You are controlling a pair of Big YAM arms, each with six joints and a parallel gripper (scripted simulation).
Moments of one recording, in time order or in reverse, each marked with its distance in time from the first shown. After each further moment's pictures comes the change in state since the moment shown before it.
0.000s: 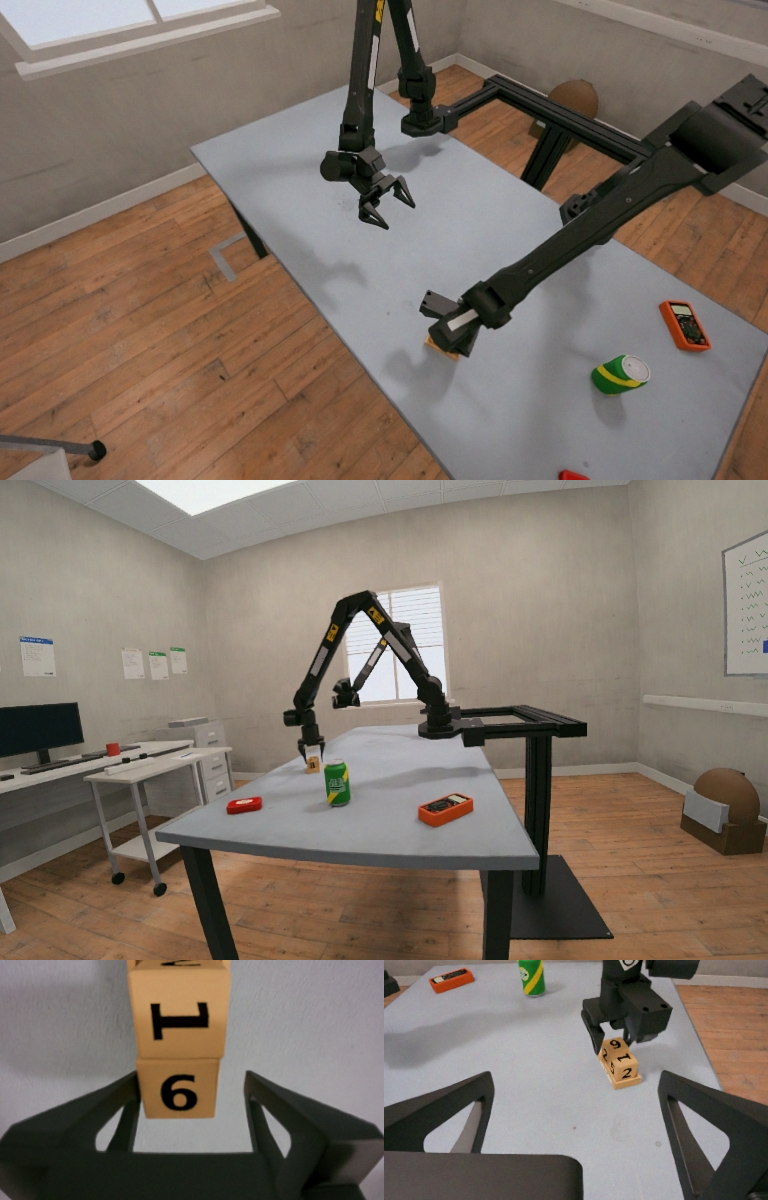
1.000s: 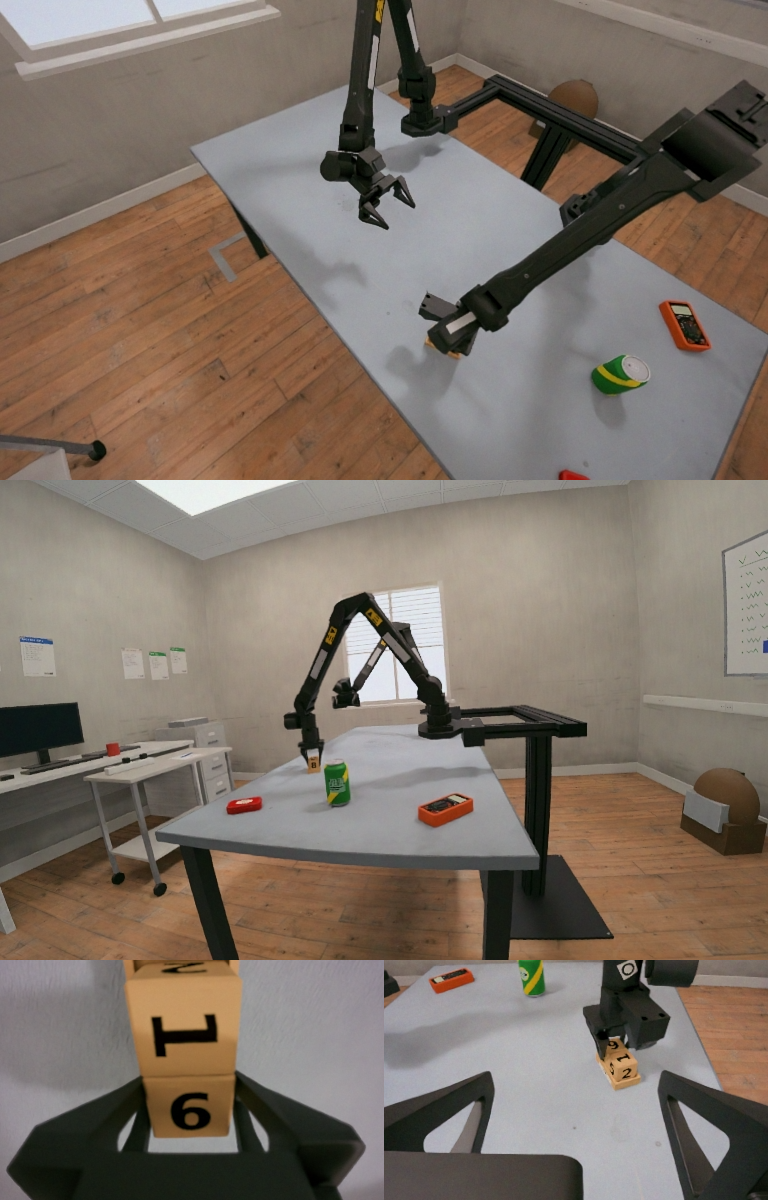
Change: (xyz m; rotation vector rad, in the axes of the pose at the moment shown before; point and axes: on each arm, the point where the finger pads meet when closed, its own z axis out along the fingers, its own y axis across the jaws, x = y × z) left arm -0.001 0.001 0.013 -0.005 -0.002 -0.001; right arm 0.000 0.000 0.000 0.000 0.000 0.000
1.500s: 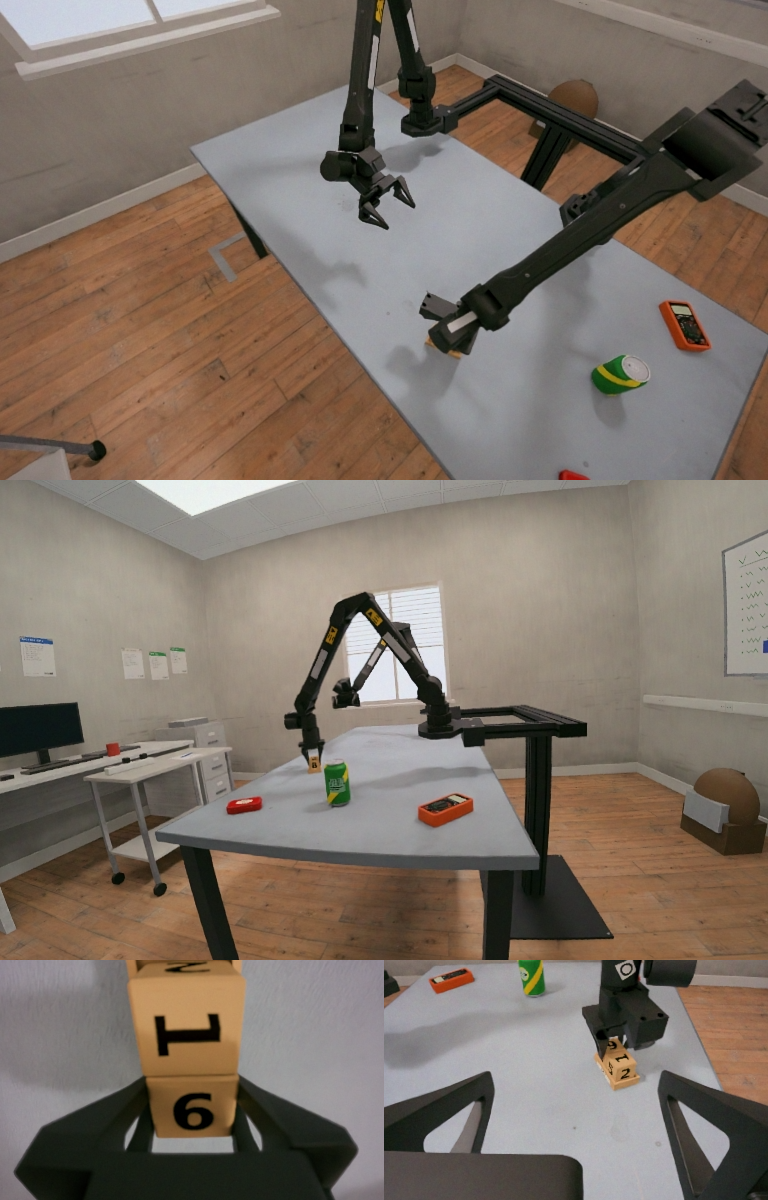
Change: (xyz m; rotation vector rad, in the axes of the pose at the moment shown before) left arm 0.001 -0.001 0.000 -0.004 -0.002 -0.001; right arm 0.000 0.000 0.000 0.000 0.000 0.000
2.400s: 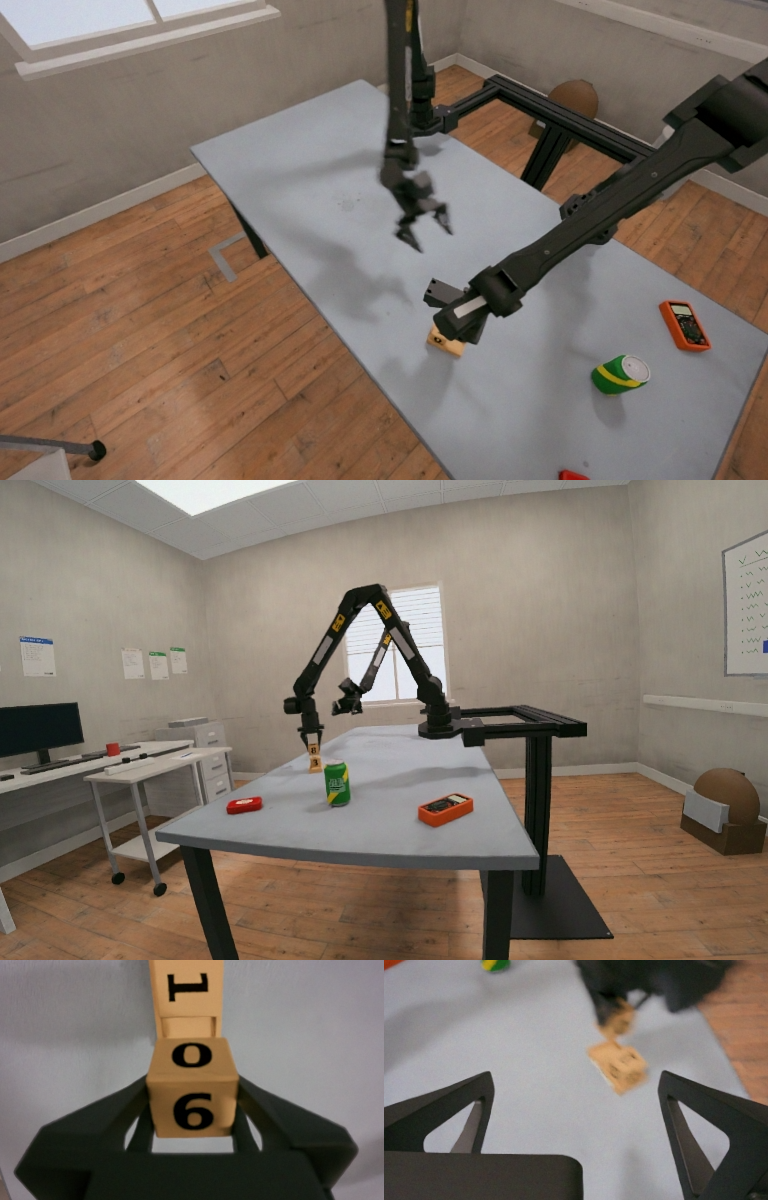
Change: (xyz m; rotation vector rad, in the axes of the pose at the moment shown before) left arm 0.002 -0.005 -0.061 0.004 0.003 0.003; right arm 0.012 0.029 0.111 0.172 0.166 0.018
